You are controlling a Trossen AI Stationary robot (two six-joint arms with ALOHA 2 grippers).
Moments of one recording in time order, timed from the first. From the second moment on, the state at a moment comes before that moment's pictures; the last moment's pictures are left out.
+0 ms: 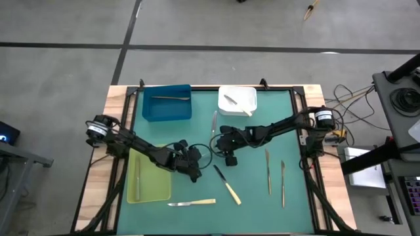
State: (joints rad) left arm -0.31 1.76 0.85 -0.16 -0.53 -0.63; right arm -0.05 1.83 0.90 0.19 -0.09 -0.20
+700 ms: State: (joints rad) left arm -0.37 1.41 0.86 -0.27 -0.52 -0.85; right arm -0.02 1.56 0.88 0.31 -0.17 -0.09
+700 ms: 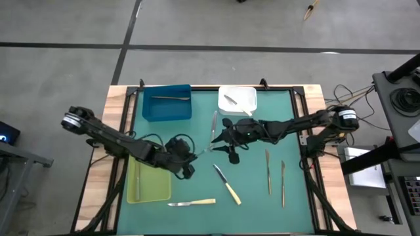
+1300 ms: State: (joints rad) left arm -0.67 1.13 0.86 -0.71 -0.47 -1.60; right arm -0.03 1.44 0.90 0.38 -0.11 -0.24
